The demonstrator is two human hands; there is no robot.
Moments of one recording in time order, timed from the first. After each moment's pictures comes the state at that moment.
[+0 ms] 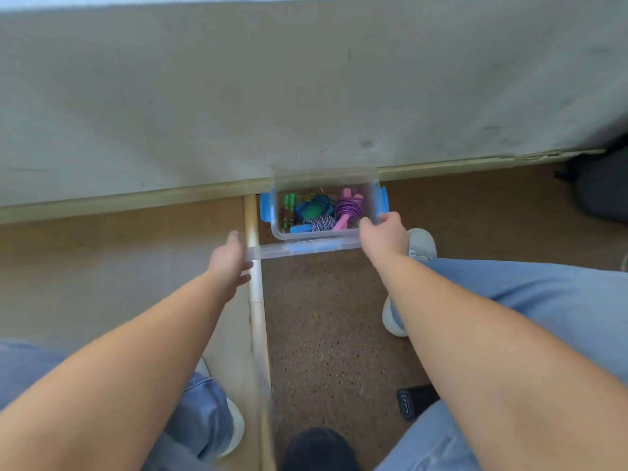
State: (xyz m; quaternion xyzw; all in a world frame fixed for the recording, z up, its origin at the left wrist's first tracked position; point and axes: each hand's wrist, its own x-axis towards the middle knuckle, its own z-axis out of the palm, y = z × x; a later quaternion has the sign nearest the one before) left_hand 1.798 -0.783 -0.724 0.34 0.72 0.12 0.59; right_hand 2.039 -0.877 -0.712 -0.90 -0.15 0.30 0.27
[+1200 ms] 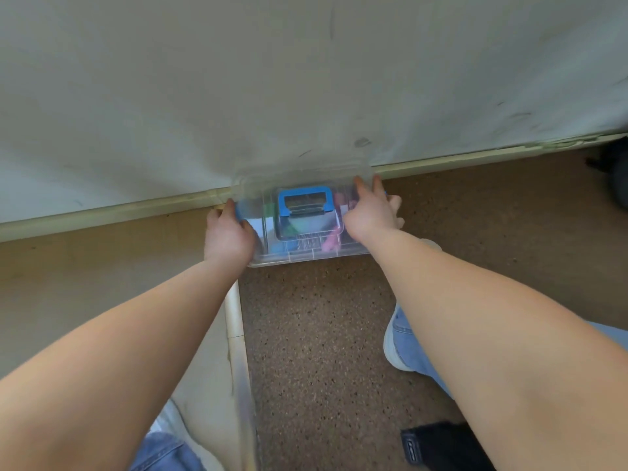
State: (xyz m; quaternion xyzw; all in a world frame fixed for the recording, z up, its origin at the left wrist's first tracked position) left_hand 1.899 -0.689 -0.792 0.68 0.66 0.04 0.32; right_hand 2.116 -0.771 -0.793 -0.91 -0.33 0.26 0.07
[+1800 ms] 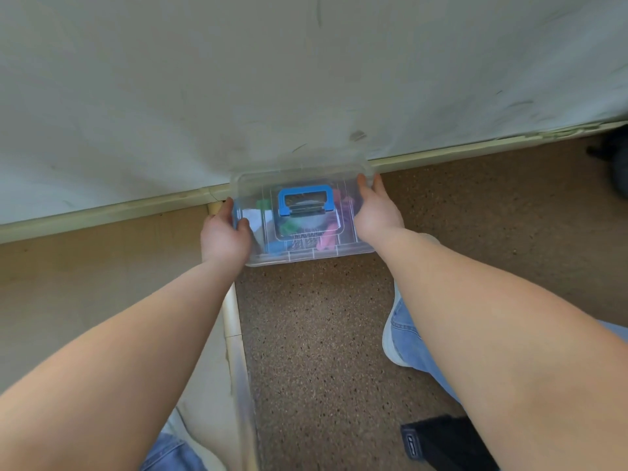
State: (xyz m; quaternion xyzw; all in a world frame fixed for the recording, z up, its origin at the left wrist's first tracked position) left_hand 1.897 -0.691 -0.807 0.65 0.66 0.09 0.37; right_hand 2.136 -0.787 -0.809 -0.89 -0.35 0.29 0.05
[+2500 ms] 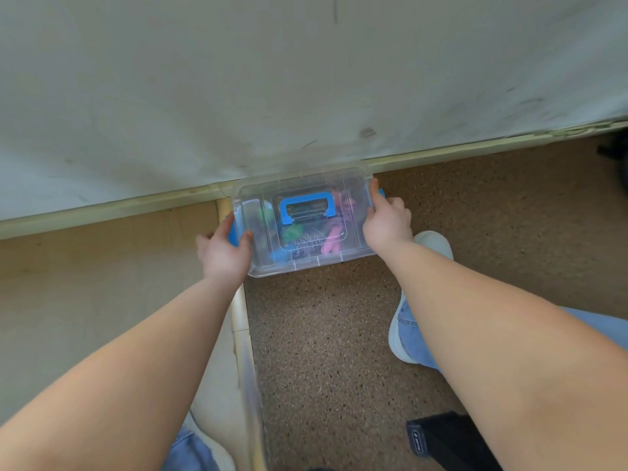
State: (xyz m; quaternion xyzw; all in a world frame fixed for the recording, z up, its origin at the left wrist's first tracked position) left_hand 1.863 -0.710 -0.828 0.58 0.70 0.09 0.41; right_hand 2.124 -0.807 -0.813 -0.90 -0.32 0.27 0.10
